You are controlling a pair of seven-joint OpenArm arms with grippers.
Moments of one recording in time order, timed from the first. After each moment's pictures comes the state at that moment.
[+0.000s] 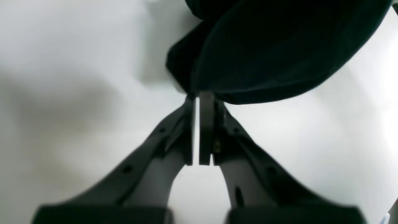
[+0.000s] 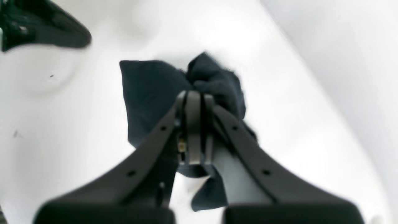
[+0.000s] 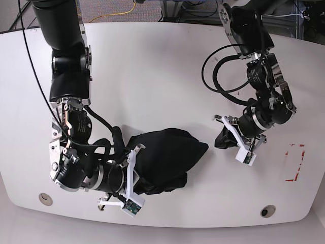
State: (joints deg) left arm -13.5 2.0 -19.7 97.0 -27.0 -39.4 68.9; right arm 38.0 10.8 -6.9 95.5 41.5 40.0 -78.9
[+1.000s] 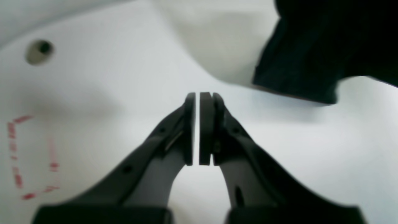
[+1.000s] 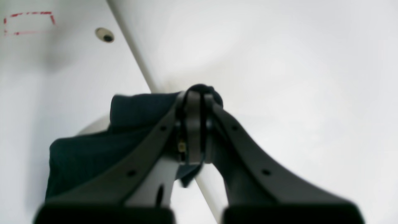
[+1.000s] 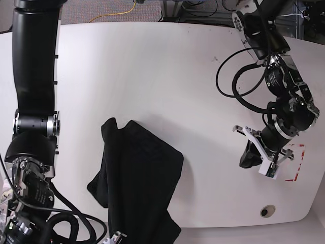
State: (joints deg) left arm -17.3 -5.3 -20.1 106.7 -27.2 -39.6 68.9; right arm 72.2 15.7 -13.3 92.1 42.3 40.2 -77.7
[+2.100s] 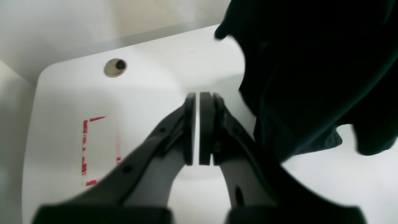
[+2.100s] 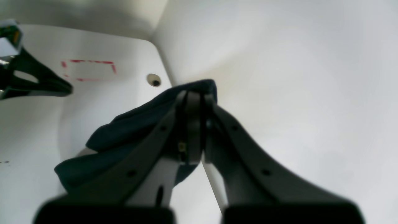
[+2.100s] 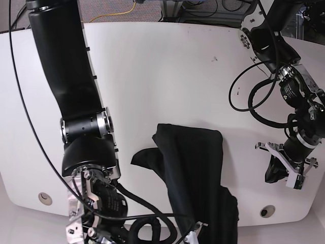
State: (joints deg) left arm -24.1 -7.3 -27.9 106.7 -27.3 -39.8 72.3; right arm 71.3 -4.3 -13.5 86.7 35.0 40.2 -76.7
